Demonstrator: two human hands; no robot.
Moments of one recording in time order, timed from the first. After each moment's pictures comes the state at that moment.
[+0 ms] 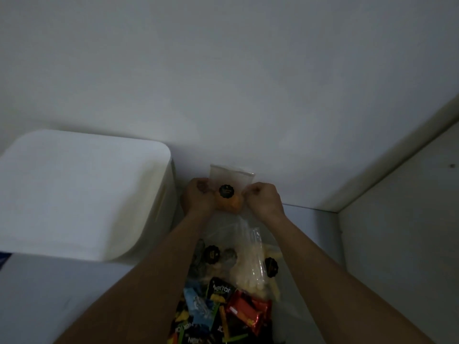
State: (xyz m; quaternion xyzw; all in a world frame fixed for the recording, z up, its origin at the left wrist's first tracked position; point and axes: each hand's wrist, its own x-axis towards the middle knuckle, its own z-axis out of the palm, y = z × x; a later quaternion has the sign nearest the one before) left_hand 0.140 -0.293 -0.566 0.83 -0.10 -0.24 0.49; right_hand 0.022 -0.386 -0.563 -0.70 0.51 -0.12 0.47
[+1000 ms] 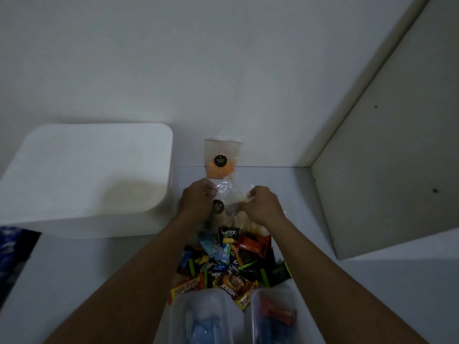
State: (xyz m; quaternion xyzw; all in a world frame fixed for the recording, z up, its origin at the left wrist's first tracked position) left_hand 0.116 -0.195 -0.563 0.81 -0.38 -0.27 0.35; right_hand -0.040 -0.263 -0.535 -0.72 0.58 -0.04 0.39
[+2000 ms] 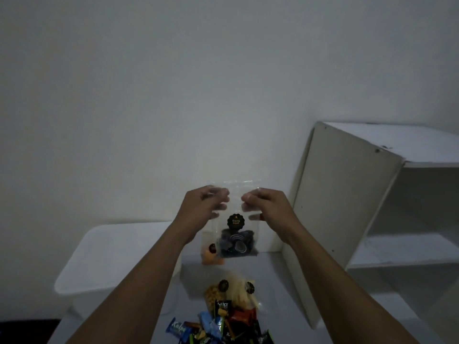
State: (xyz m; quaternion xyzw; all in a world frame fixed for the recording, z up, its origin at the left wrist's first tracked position) left_hand 0.076 -0.115 -0.255 0.58 -0.43 -0.35 0.60; right_hand -0.096 -0.199 -0.252 -0.68 0.34 -0.38 0.53
